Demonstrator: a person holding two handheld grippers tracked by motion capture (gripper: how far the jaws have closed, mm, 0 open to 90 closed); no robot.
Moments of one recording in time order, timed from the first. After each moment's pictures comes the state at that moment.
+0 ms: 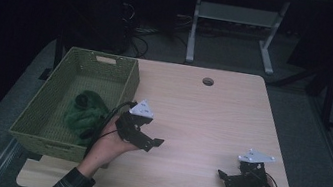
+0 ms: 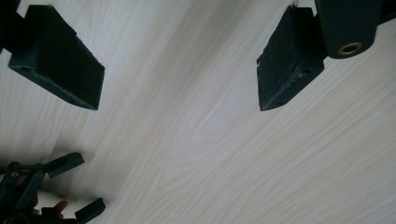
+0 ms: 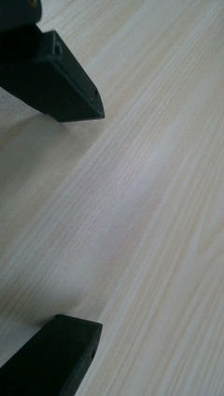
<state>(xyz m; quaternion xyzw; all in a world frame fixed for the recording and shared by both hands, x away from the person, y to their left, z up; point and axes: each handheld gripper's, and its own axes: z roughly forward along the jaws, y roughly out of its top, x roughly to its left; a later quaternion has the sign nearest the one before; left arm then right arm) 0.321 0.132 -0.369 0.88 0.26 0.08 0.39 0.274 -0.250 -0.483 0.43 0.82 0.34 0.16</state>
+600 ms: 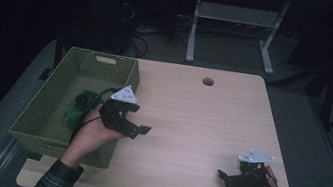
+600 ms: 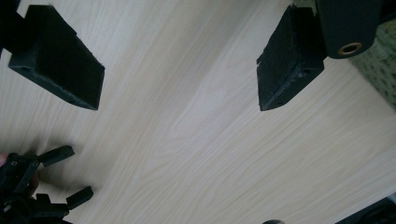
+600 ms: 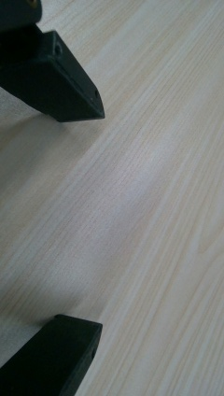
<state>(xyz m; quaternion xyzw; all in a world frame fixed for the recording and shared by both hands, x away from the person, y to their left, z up) 0.329 0.170 -0.340 0.87 0.27 0.10 0.40 0.274 -0.250 -0.483 0.43 0.82 0.34 0.16</state>
